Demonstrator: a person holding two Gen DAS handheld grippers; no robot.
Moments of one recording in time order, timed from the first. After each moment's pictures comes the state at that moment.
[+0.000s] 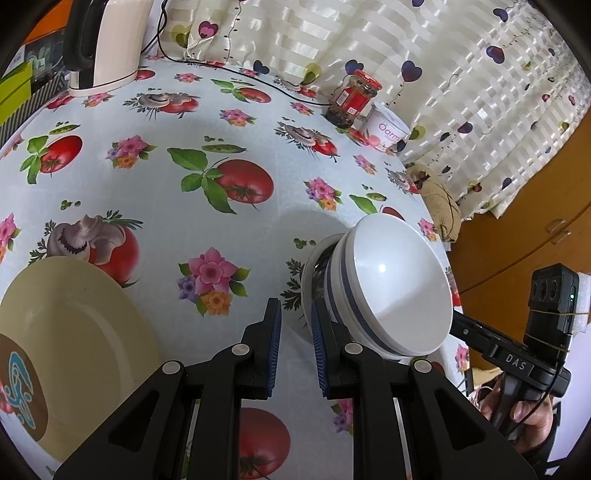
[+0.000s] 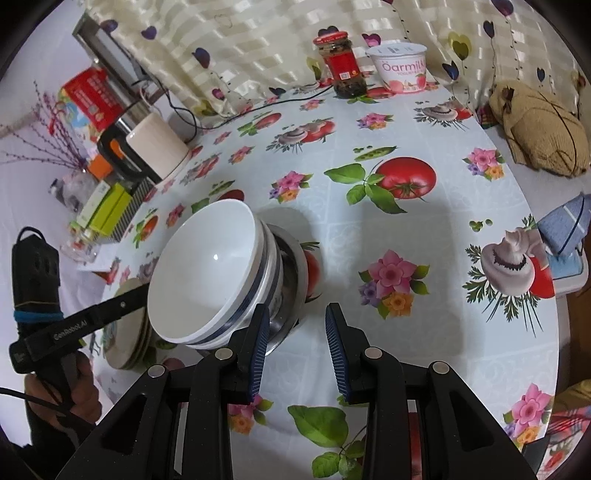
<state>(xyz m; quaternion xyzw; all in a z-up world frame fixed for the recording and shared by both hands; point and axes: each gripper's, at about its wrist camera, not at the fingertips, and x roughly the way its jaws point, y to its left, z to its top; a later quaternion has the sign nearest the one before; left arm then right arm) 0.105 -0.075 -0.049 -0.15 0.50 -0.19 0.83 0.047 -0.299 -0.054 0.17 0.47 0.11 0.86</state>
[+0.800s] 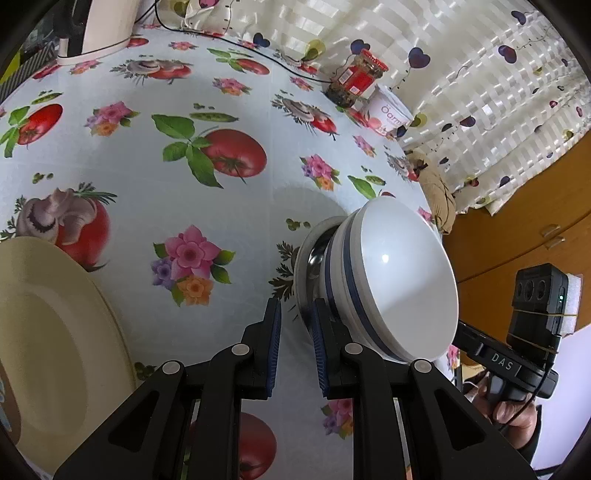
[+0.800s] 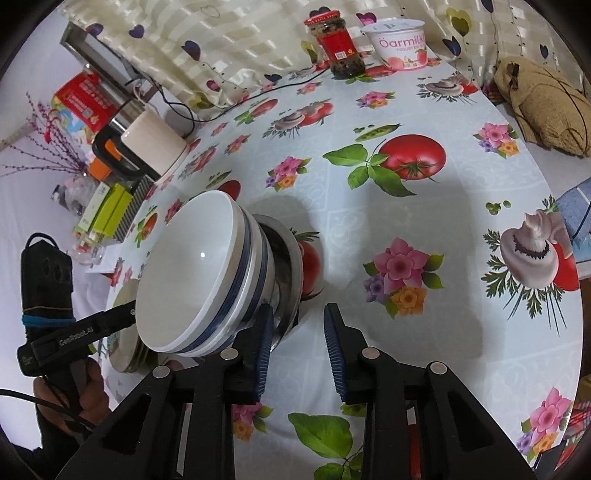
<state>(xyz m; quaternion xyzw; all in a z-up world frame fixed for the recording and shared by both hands) 0.119 -0.084 -0.070 -0.17 0.54 -0.21 0.80 0.059 -0.297 -0.072 0.19 0.49 0.12 0.84</state>
